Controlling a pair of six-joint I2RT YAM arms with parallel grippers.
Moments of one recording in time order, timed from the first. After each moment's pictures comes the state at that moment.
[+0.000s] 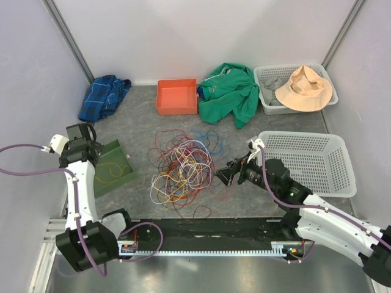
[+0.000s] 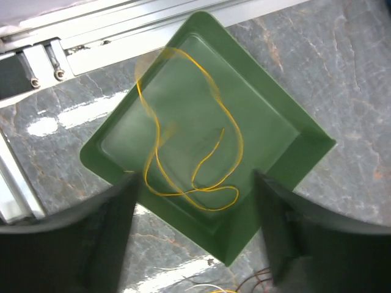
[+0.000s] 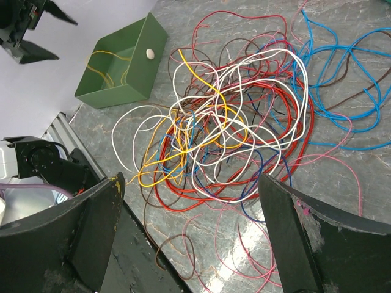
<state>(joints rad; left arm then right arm) 0.35 1.04 0.95 -0.88 -0.44 -0.85 0.81 0.73 0.41 0.14 -0.08 0.54</state>
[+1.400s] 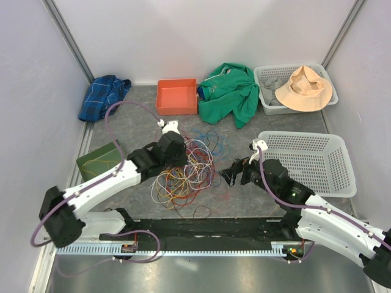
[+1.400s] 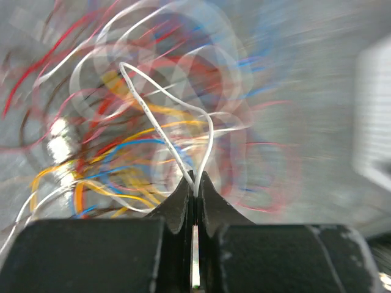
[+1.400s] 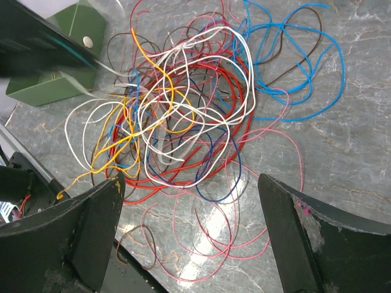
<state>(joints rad) -0.82 1.22 0.91 -0.48 -0.28 -0.75 0.81 0.71 0.43 -0.03 0.06 0.50</state>
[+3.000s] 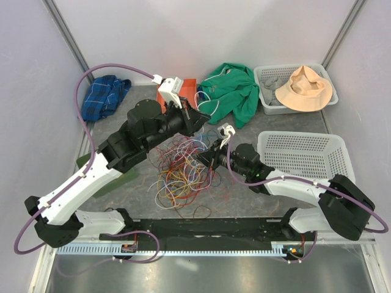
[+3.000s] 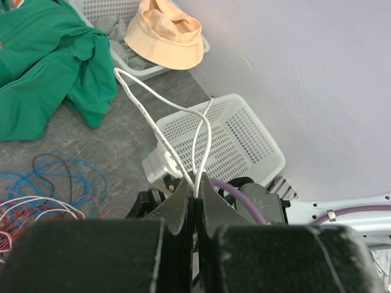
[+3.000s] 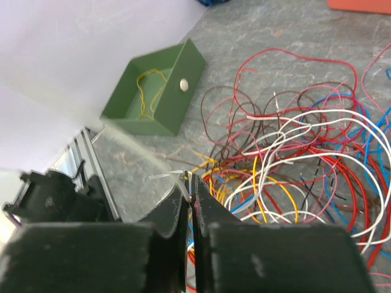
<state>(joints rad) -0.90 1.19 1.45 -0.37 -0.06 -0.53 0.84 1.31 0.57 0.65 -0.18 0.54</state>
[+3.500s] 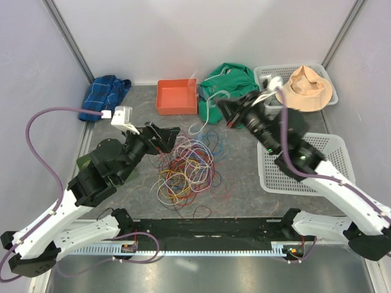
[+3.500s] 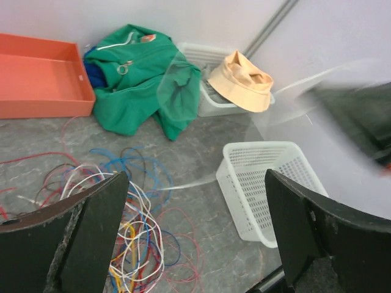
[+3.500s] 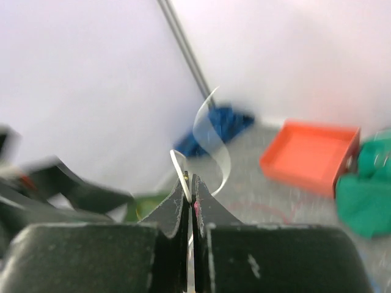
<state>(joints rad) -0.90 0.78 1.08 -0.33 -0.41 -0.54 0.84 1.08 1.20 0.03 0.15 0.41</state>
